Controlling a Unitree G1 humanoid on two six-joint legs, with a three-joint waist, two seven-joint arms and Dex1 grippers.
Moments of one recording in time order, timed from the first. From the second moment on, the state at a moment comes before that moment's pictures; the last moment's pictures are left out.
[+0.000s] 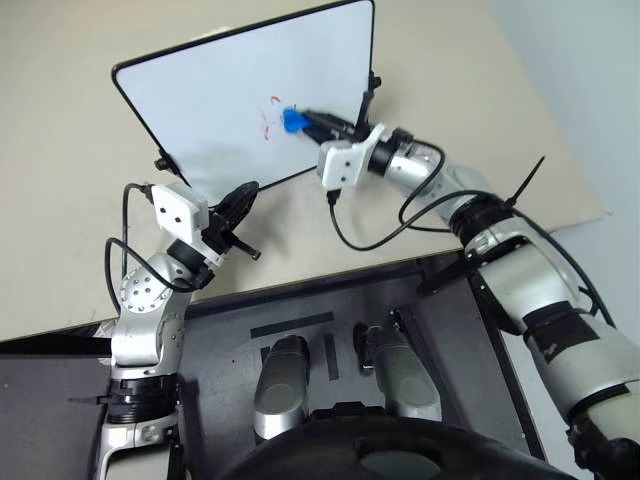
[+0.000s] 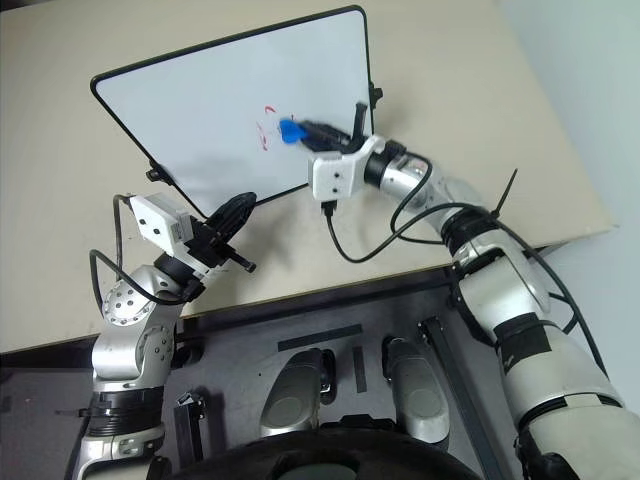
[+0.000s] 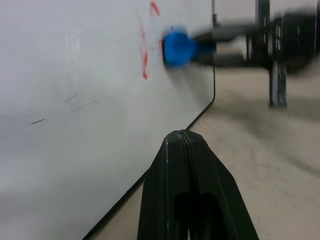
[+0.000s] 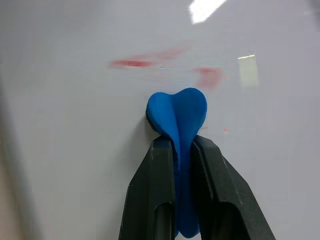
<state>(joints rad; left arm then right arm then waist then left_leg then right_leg) 0.00 0.41 0.16 -0.21 -0.39 0.11 -0.60 -1.09 -0.25 0.48 1.07 -0.61 -0.82 0.02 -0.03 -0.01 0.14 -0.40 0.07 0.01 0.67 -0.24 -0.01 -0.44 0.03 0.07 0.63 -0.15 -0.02</state>
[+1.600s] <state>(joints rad) 0.00 0.41 0.16 -0.21 -0.39 0.11 -0.60 -1.02 -0.12 0.54 1.08 -0.63 -0.82 0.03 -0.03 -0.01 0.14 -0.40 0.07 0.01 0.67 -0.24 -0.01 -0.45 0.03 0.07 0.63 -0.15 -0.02</state>
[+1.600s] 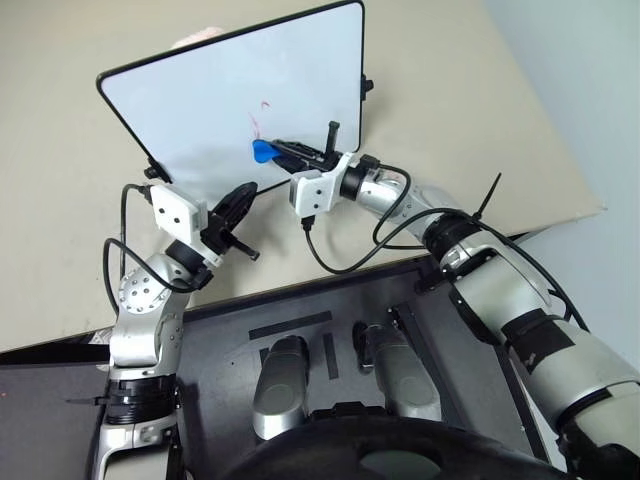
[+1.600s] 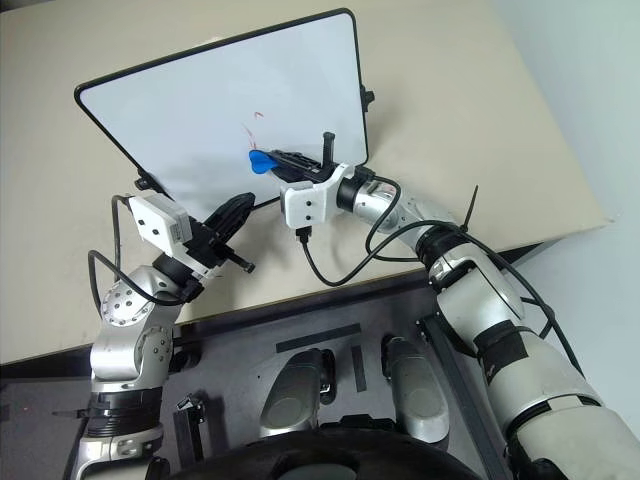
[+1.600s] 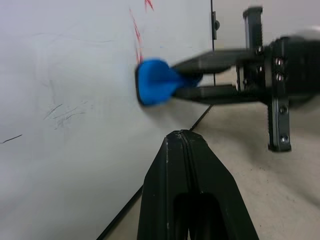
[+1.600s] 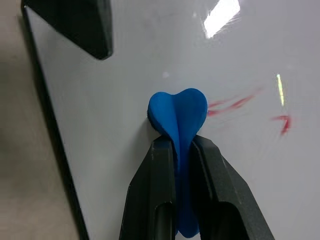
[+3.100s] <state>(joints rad) 0.00 0.41 0.16 -0.21 -0.39 0.11 -0.60 -1.10 -0.15 0.52 1.00 -0.66 -0.80 -0.15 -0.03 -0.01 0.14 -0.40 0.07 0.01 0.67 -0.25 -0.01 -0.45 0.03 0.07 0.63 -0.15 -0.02</state>
